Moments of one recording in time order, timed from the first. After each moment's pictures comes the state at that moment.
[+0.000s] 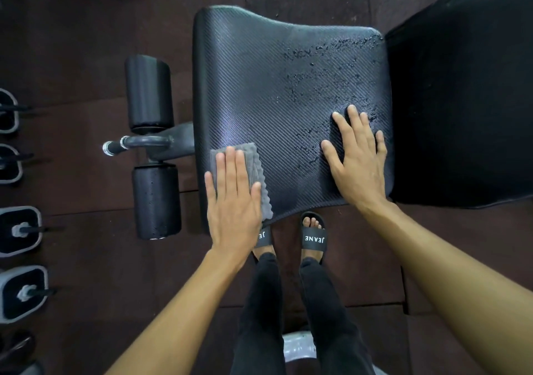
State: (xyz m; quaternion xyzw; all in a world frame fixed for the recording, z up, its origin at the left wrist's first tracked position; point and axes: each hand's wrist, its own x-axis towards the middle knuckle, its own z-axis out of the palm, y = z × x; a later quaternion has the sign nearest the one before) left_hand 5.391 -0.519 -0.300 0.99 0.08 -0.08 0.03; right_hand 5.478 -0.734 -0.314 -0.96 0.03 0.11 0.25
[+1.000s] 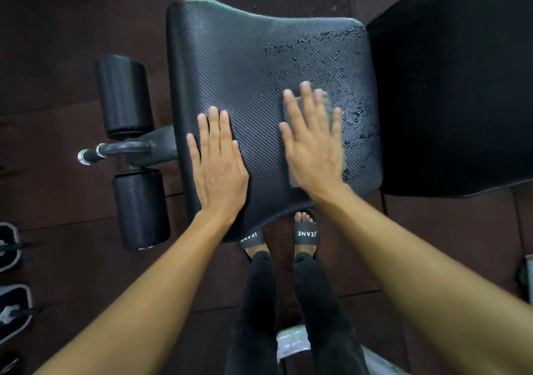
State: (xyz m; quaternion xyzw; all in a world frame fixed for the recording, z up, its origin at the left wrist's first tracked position) left_hand 5.462 -0.516 -0.312 0.99 0.09 -0.03 0.09; right_hand 5.495 -0.678 -0.319 -0.99 0.00 0.07 0.14
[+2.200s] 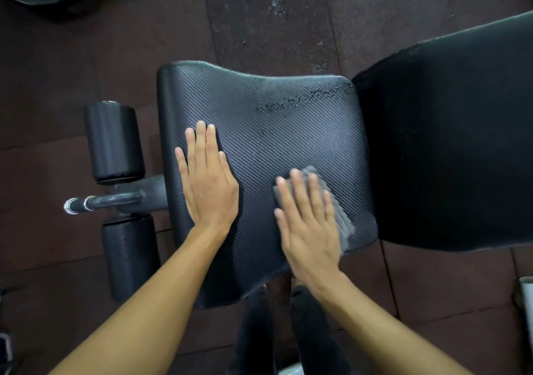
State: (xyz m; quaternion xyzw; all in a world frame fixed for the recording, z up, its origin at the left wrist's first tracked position) left_hand 5.543 -0.516 -0.314 0.98 0.10 0.01 0.14; right_hand 5.454 -0.675 -0.316 -0.99 -0.04 0.05 0.13
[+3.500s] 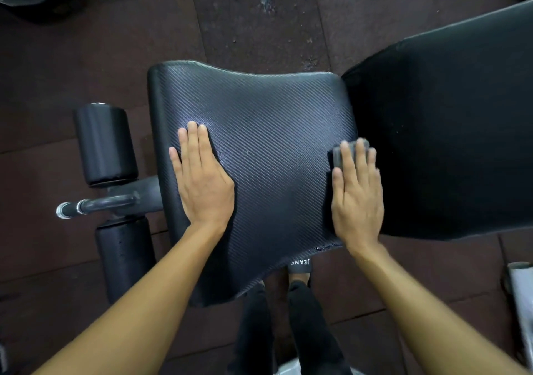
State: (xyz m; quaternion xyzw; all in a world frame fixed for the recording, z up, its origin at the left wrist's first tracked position) left_hand 5.542 -0.516 -0.320 0.99 0.10 0.03 0.13; right_hand 5.489 -0.752 -0.322 -0.97 0.16 0.04 0.18
